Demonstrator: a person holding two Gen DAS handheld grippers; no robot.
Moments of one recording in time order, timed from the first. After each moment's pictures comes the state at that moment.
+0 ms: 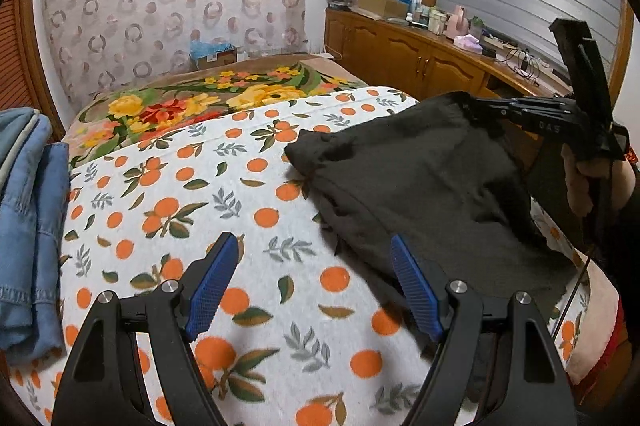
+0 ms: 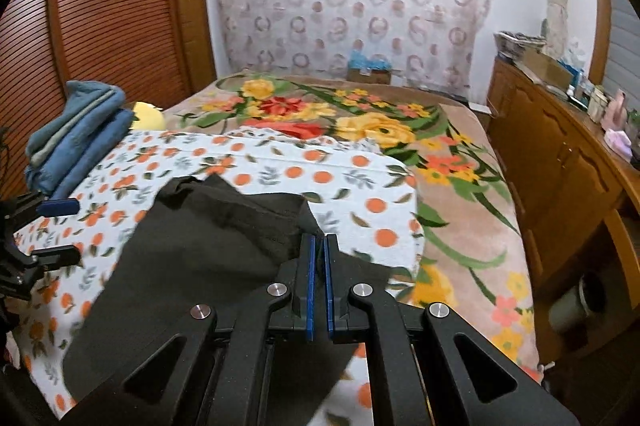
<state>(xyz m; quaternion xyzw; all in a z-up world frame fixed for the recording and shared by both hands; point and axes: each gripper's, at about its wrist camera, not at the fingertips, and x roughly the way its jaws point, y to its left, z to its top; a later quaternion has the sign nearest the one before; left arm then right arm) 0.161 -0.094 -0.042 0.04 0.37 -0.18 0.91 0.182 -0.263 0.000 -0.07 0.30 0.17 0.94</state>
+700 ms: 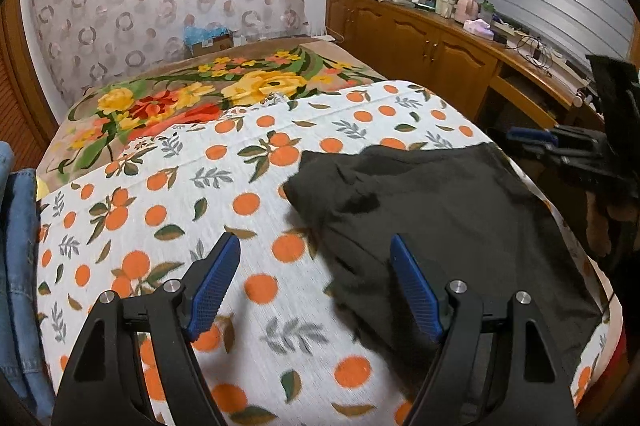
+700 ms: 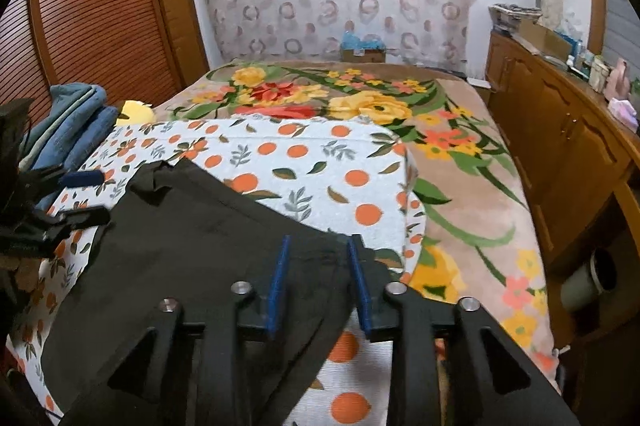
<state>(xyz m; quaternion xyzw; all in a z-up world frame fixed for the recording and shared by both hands) 0.234 -0.116 -0.054 0.06 0.40 -0.18 0.90 0.189 -0.260 -0.005 -0.04 0.33 0.18 0.93</state>
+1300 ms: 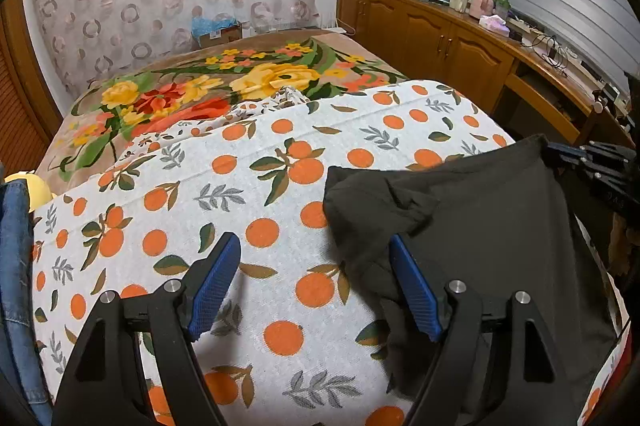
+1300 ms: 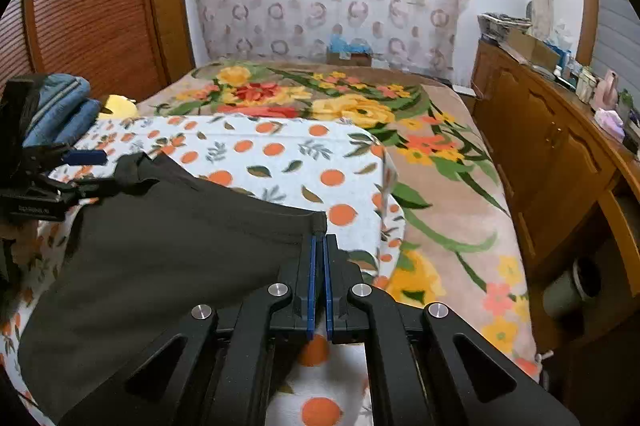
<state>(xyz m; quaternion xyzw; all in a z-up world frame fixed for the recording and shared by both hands) 0.271 -0.116 -0.065 0.06 0.41 -0.16 0.89 0.200 -0.287 -0.002 -0.06 0.32 0.14 0.94</state>
